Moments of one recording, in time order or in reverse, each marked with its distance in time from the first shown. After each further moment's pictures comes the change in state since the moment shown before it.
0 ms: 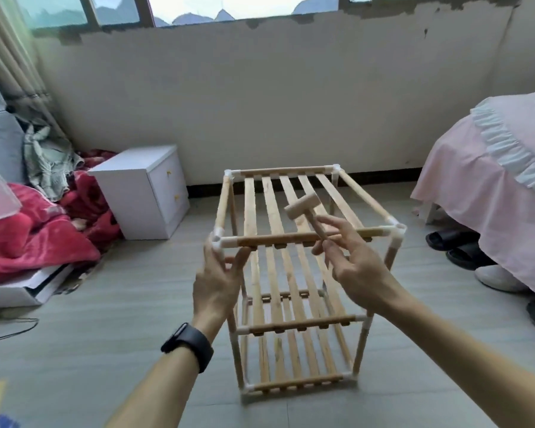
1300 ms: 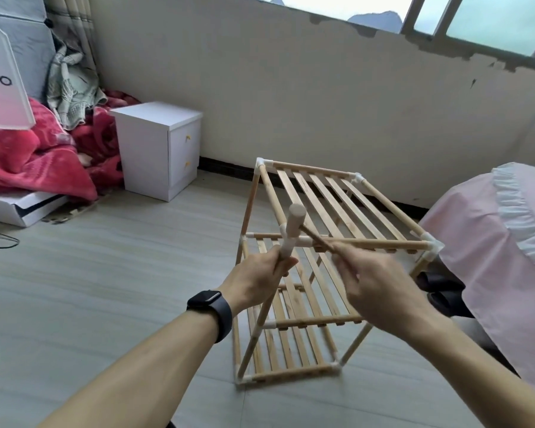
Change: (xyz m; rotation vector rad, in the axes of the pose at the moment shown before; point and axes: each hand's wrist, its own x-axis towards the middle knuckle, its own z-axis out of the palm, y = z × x) left_hand -0.015 0.017 0.025 -0.013 -0.490 0.086; right_hand -0.009 -0.050 -0.006 -0.650 -0.188 -0.201
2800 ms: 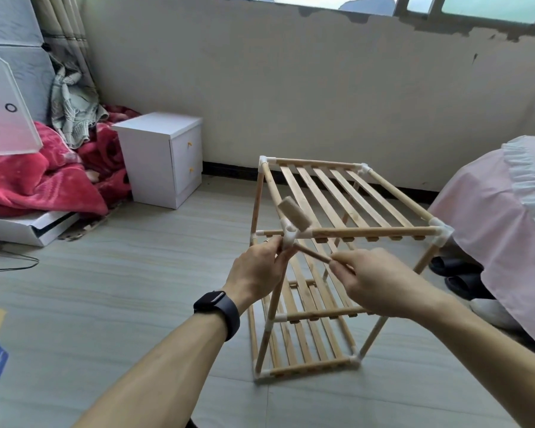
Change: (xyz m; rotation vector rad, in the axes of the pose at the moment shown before) left_hand 0.001 -0.005 -0.012 0.188 0.203 0.119; right_hand 0.008 0.001 0.016 0.031 -0.220 0.130
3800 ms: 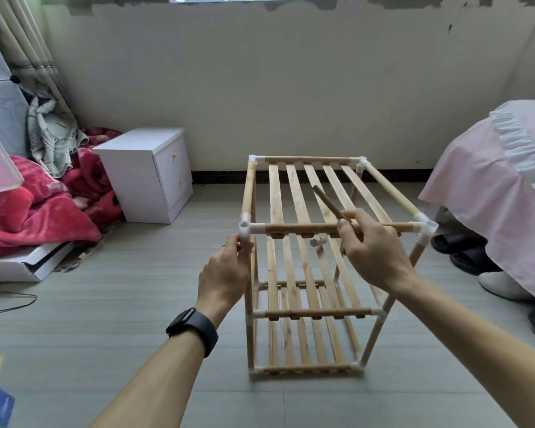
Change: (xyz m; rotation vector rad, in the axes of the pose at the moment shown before) left_hand 0.007 -0.031 -0.015 0.072 0.158 -0.169; right_hand 0.039 0.059 0.015 0.277 0.444 0.038
